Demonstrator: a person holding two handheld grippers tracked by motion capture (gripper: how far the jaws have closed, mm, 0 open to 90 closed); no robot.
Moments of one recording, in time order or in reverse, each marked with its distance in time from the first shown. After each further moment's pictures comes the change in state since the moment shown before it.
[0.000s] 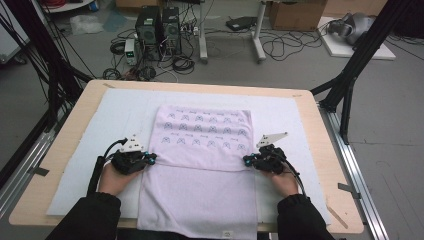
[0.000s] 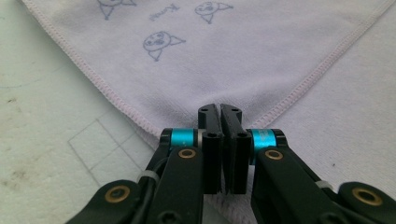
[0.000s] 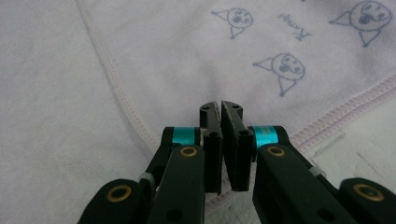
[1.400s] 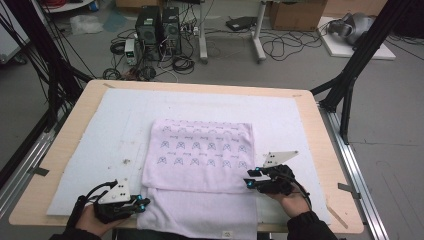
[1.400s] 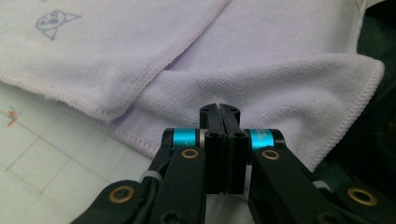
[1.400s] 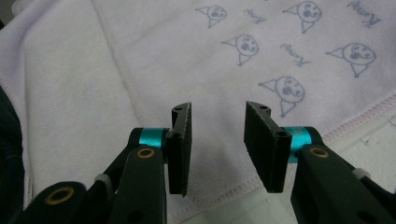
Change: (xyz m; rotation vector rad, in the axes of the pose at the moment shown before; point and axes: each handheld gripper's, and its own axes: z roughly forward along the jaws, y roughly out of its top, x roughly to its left) left arm -0.079 -0.054 -0.069 0.049 -0.231 0.142; right arm 0.053 -0.022 -0.037 -0.038 0.065 -0.052
